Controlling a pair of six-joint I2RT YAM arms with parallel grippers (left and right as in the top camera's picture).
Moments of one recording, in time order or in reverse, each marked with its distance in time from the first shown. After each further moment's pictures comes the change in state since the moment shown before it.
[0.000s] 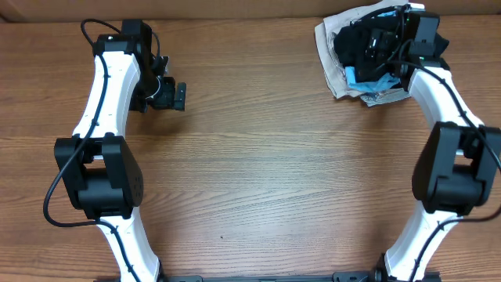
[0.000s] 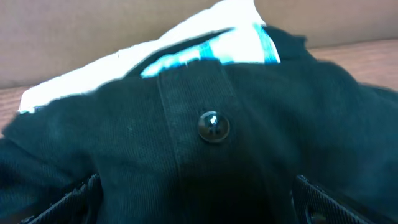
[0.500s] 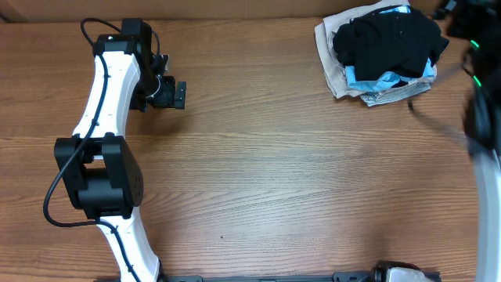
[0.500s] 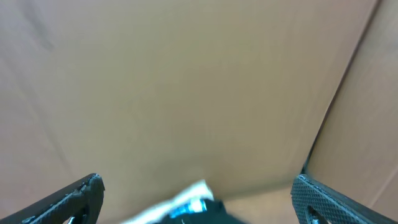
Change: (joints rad) left arm 0.000 0.000 0.000 0.011 0.000 0.000; right arm 0.011 -0.766 -0.008 -0.113 0.068 0.011
